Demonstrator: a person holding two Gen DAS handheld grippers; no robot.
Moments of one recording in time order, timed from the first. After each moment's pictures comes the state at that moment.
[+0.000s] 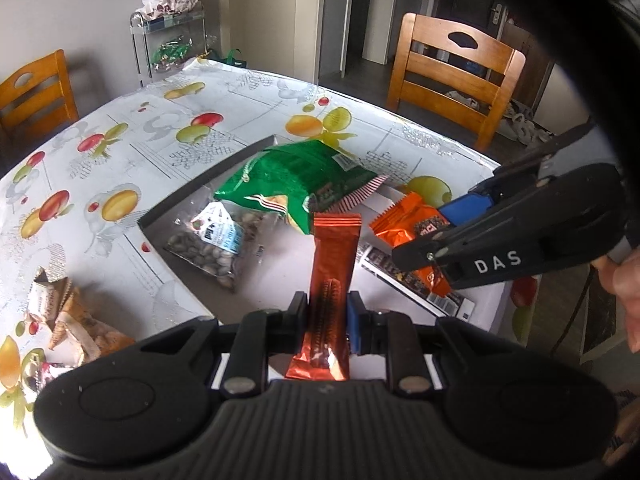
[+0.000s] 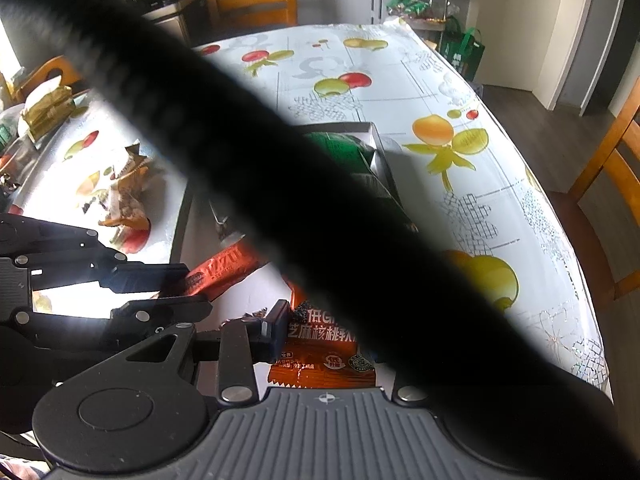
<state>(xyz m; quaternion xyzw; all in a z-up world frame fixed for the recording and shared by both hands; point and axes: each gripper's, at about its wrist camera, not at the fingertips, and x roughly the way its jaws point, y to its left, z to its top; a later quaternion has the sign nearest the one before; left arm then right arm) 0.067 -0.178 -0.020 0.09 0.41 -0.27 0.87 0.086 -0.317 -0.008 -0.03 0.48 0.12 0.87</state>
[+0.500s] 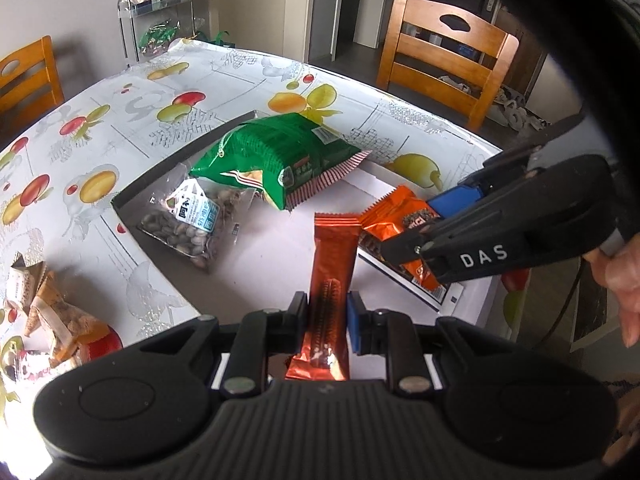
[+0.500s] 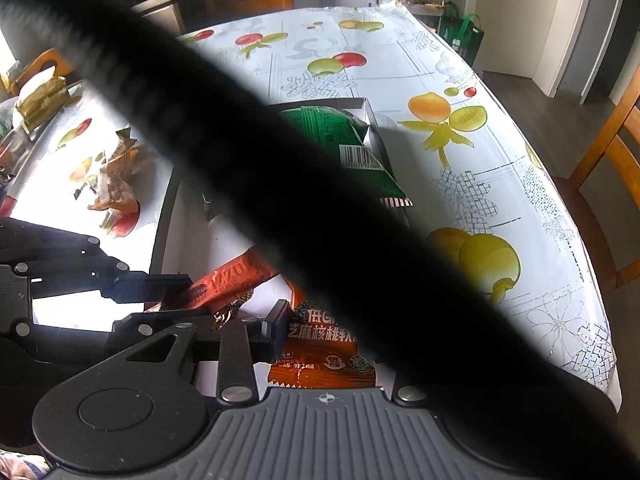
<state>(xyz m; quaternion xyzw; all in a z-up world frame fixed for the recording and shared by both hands) 0.068 -0.190 -0.034 0.09 0.43 -0.28 0.85 0.088 -0.323 -0.022 -0.03 0.49 0.12 0.86</state>
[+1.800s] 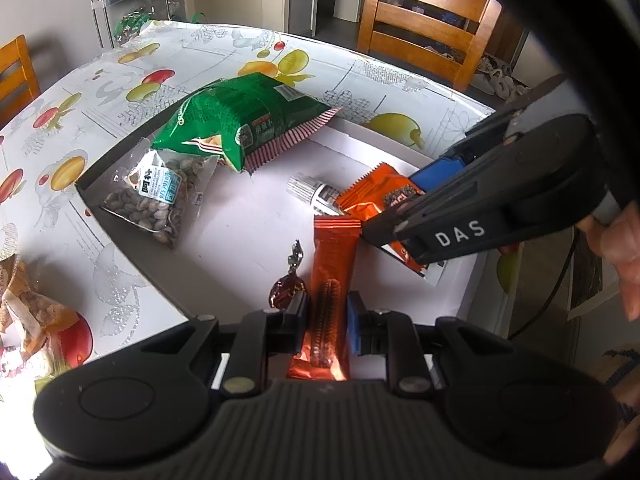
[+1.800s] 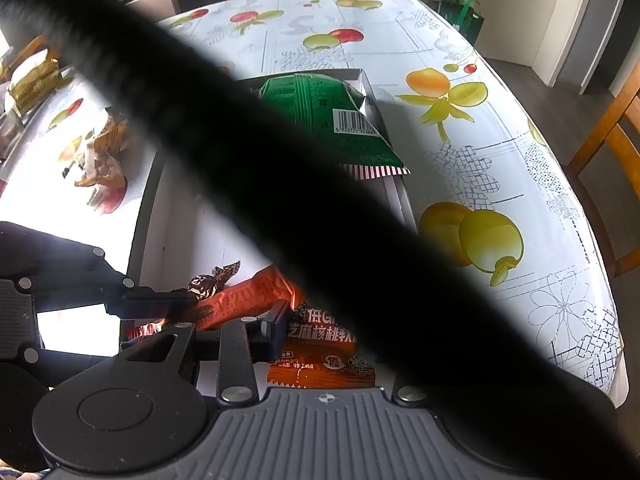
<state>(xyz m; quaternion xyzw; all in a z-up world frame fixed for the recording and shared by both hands) 0.065 -0.207 -0.058 0.12 0.46 -0.30 0.83 0.087 -0.323 -0.039 -0.04 0.51 0.11 0.85</state>
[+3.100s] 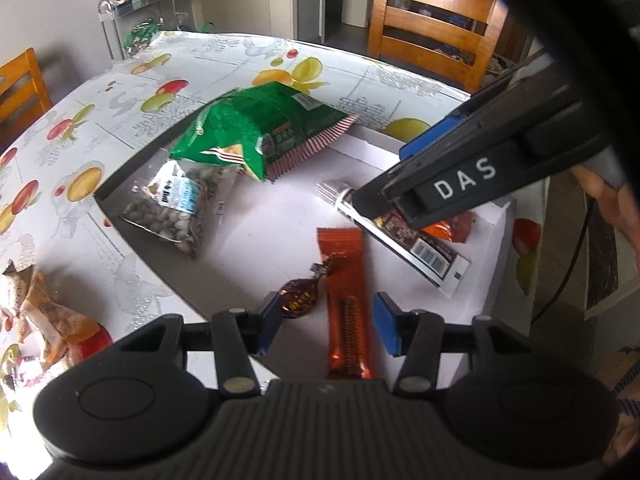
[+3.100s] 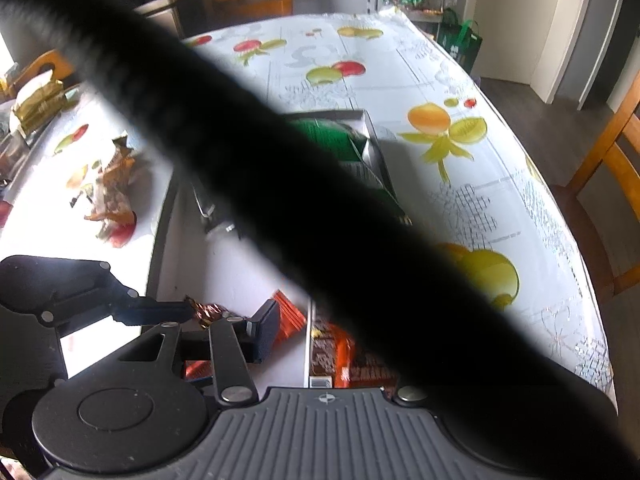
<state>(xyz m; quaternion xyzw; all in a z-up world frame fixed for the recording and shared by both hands) 0.067 -0.202 -0.055 0.14 0.44 -0.28 0.84 0.096 -0.319 -0.017 -0.03 0.48 0.11 0.87</state>
